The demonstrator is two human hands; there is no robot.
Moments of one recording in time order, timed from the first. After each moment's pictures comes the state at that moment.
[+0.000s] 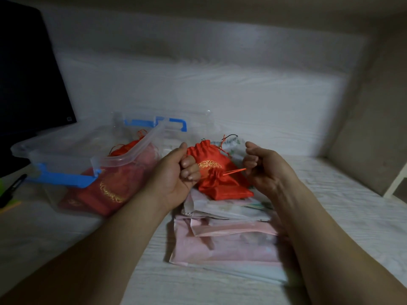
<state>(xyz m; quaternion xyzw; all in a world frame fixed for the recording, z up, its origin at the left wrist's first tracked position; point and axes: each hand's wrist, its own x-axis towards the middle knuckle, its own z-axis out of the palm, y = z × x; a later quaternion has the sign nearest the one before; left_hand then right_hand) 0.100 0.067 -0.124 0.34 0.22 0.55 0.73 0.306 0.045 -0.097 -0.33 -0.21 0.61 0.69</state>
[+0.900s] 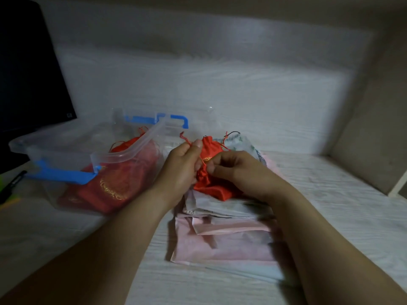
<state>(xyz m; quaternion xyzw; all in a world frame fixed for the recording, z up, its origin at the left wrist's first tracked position) 0.108 0.062 -0.125 0.58 0.35 0.54 0.50 0.277 0.030 -0.109 -0.50 -0.71 0.32 0.38</state>
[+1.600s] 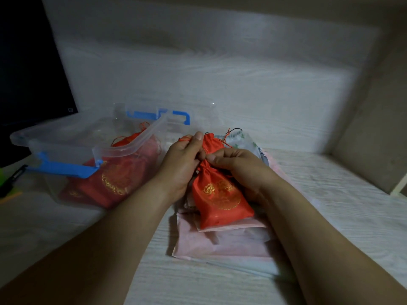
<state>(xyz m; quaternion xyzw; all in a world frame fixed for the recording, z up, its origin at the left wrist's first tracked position) 0.110 0.062 -0.121 0.54 0.33 0.56 0.53 0.254 0.034 -0.114 -0.45 -0.50 0.54 0.51</state>
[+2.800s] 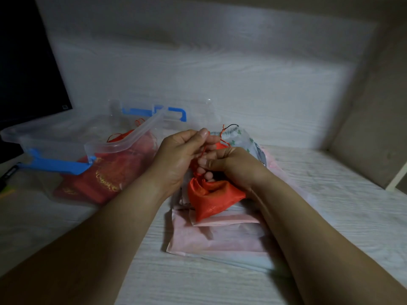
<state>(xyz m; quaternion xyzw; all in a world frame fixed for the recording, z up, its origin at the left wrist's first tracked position) 0.108 0.052 -0.113 0.55 0.28 0.54 0.58 0.249 0.028 -0.110 -0.44 -0.55 0.54 0.46</state>
